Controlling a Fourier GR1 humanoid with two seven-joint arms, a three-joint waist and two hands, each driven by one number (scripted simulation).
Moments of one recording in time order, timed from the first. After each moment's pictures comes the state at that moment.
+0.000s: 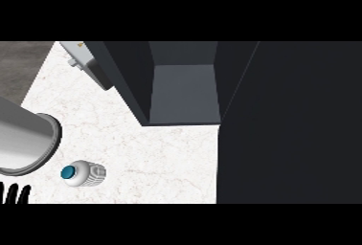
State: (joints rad) left arm 0.66 0.02 0.09 -1.97 0.38 -0.12 -0.34; right arm 0.91 -0.16 0.09 -2.48 -0.16 0.37 -0.22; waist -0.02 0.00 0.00
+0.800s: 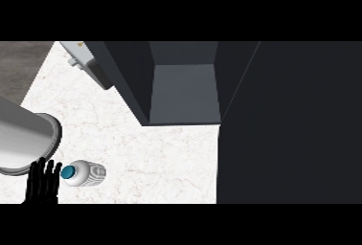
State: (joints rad) left arm 0.31 0.06 0.20 -1.37 0.33 -0.17 -0.54; right arm 1.06 -0.14 0.09 -2.49 -0.15 0.43 -0.33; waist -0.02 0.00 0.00
